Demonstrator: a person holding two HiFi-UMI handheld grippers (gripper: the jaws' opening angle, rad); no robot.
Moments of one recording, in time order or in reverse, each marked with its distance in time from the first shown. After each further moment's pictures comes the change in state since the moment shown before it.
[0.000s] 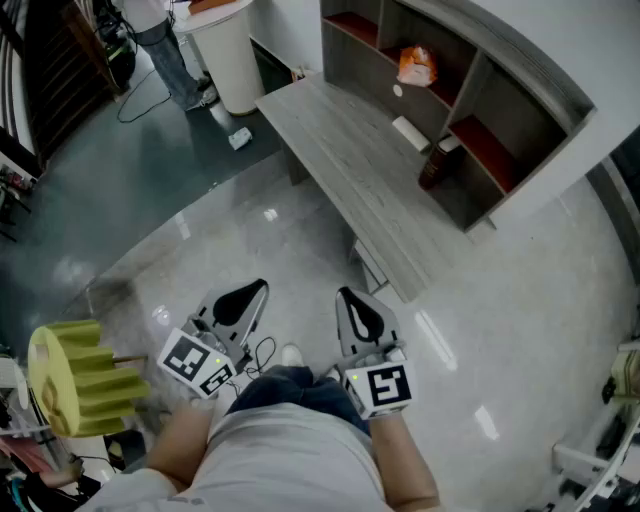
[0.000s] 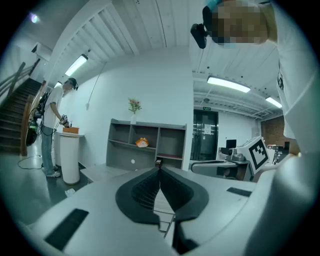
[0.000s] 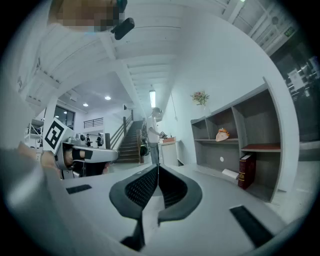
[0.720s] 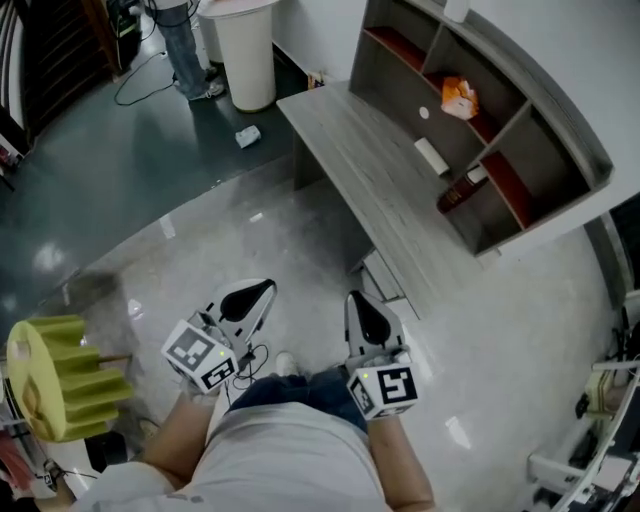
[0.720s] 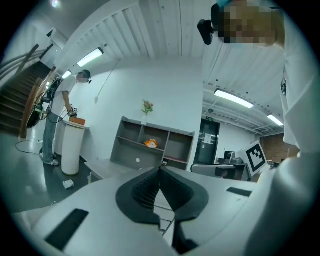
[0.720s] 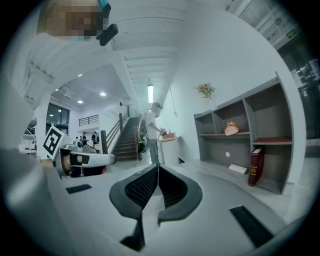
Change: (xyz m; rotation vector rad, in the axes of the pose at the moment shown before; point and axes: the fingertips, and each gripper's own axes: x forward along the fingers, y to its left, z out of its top) left arm -0.044 0.107 -0.015 -0.123 -0.039 -0.040; right arm 0.083 0.061 -0.019 0.014 0.053 -0.026
